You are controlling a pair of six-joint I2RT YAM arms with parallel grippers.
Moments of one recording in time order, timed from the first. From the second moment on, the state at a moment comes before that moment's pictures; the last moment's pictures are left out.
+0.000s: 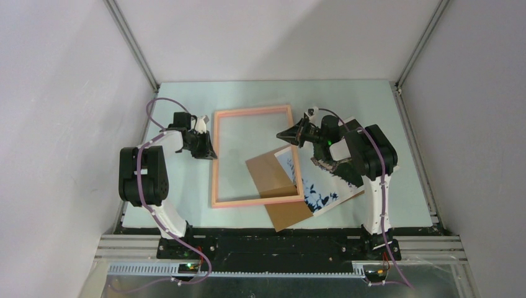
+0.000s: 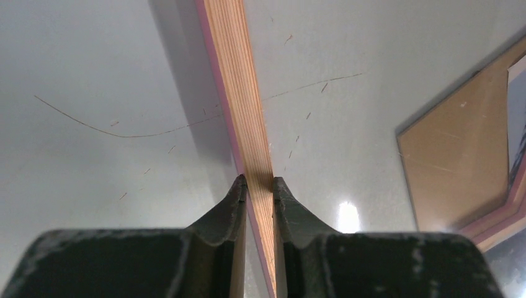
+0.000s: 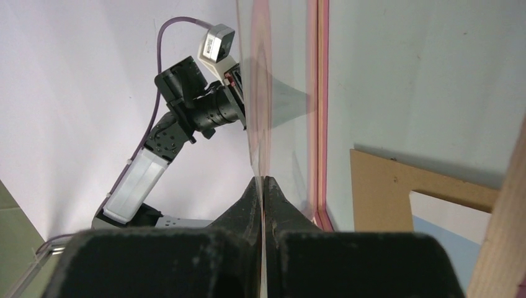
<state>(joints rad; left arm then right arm) 0.03 1.74 1.03 -0.44 0.43 -0.05 0.32 2.17 1.01 1.07 -0.90 1.51</state>
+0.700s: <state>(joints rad) 0.03 1.74 1.03 -0.44 0.43 -0.05 0.31 2.20 1.01 1.07 -0.90 1.45</state>
